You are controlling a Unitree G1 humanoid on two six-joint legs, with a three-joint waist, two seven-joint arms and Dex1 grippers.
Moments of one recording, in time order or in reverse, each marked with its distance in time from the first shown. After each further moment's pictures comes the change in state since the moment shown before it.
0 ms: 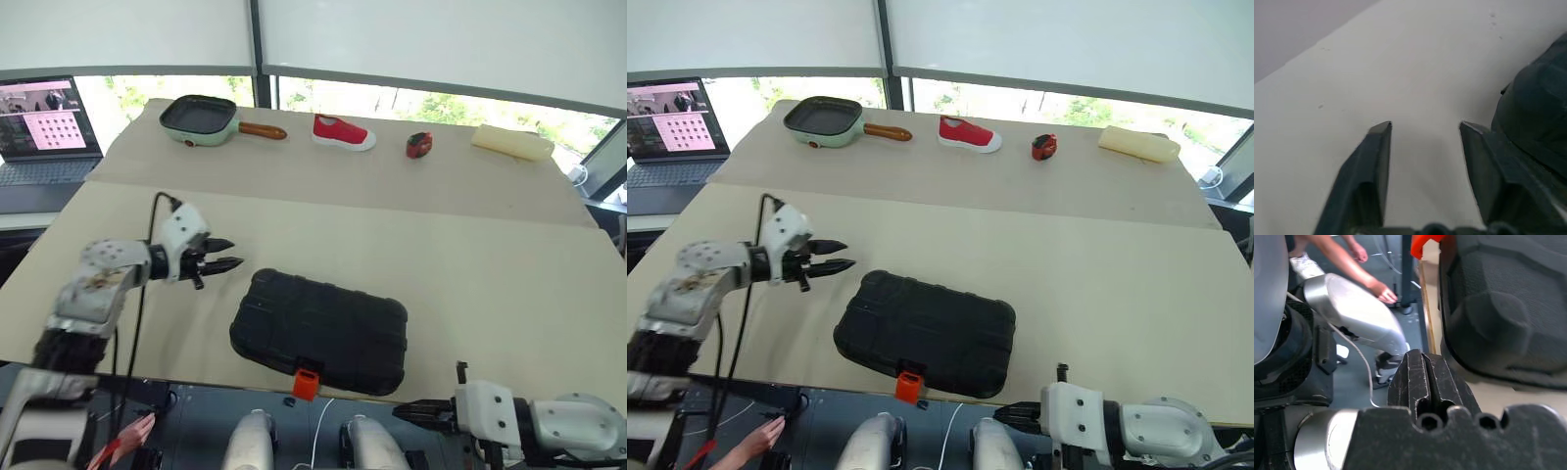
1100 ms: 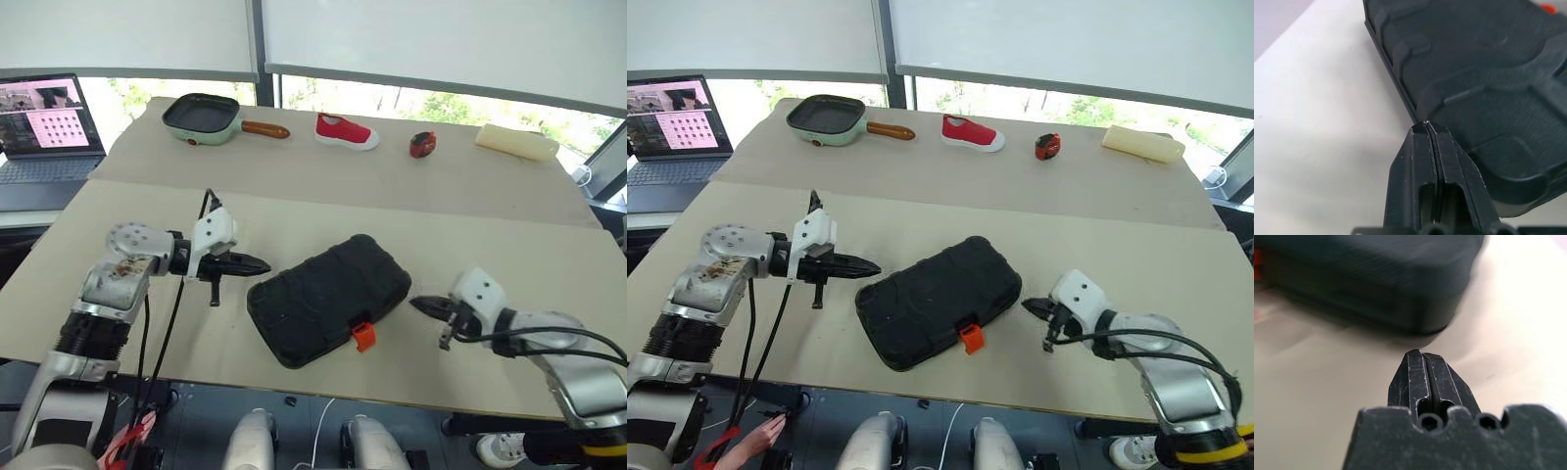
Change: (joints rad) left arm -0.040 -0.025 0.005 -0.123 -0.039 0.053 -0.301; right arm -0.443 0.137 -0.046 0.348 -0.014 0.311 -0.088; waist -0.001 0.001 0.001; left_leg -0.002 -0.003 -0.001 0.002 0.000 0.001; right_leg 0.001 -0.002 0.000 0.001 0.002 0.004
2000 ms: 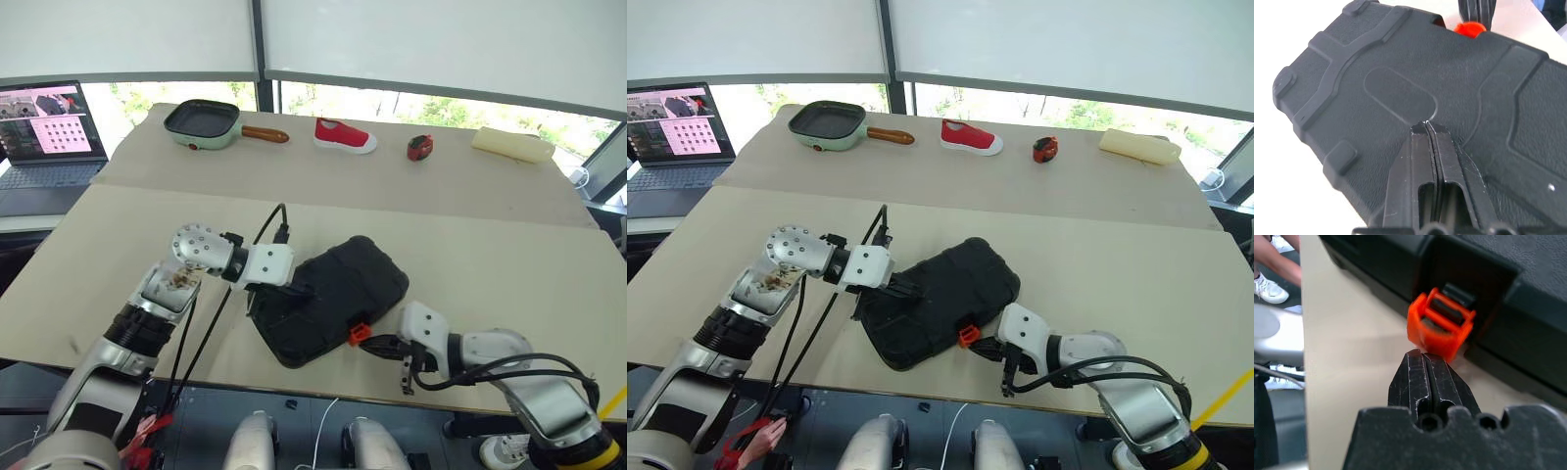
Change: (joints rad) left arm -0.073 -0.122 -0.242 -0.011 0.186 -0.327 -0.028; right arm -0.080 0.103 0.285 -0.102 -0.065 0.064 -0.001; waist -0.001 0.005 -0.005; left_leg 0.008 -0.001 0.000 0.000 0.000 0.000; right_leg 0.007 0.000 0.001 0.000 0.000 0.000
